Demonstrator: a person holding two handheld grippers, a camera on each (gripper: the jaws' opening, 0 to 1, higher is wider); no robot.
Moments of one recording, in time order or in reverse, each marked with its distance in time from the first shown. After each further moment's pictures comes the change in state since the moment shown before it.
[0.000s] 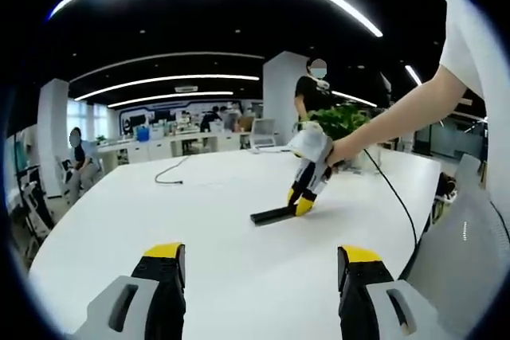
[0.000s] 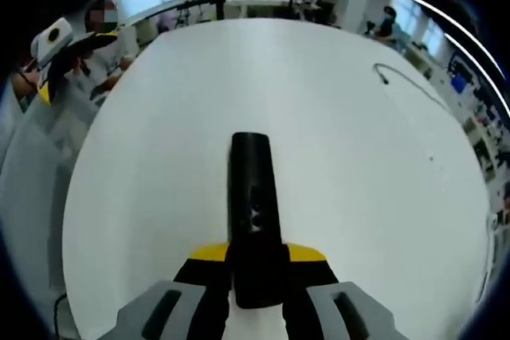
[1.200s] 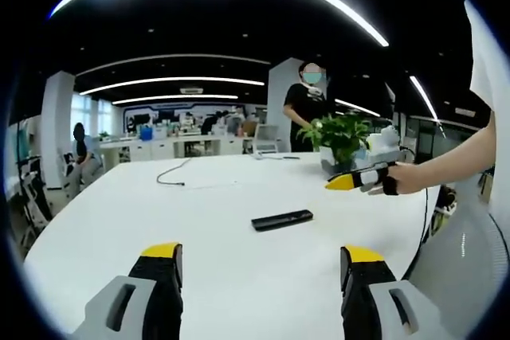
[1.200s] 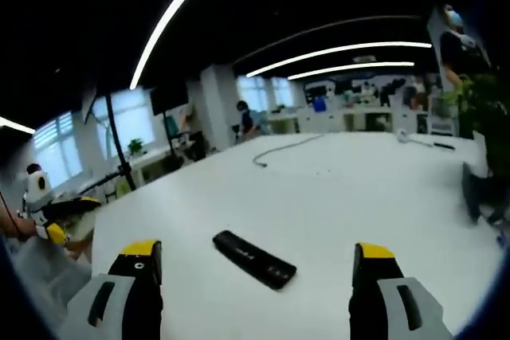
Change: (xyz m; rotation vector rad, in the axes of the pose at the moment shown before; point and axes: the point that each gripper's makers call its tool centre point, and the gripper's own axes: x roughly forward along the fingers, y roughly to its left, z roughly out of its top) left arm -0.004 0.003 0.005 -0.054 -0.037 0.007; right arm -0.112 0.043 0.007 0.578 -0.745 -0.439
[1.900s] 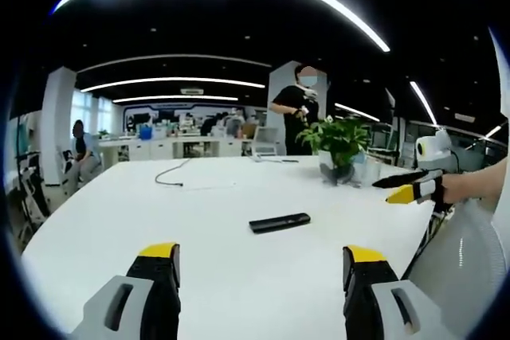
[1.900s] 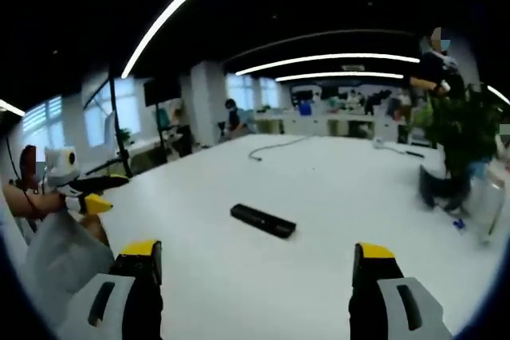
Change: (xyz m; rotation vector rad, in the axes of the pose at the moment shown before) left arm -0.002 -0.003 0.002 -0.010 -0.012 -0.010; right arm -0.105 0.033 -0.019 -0.045 0.016 -0.113
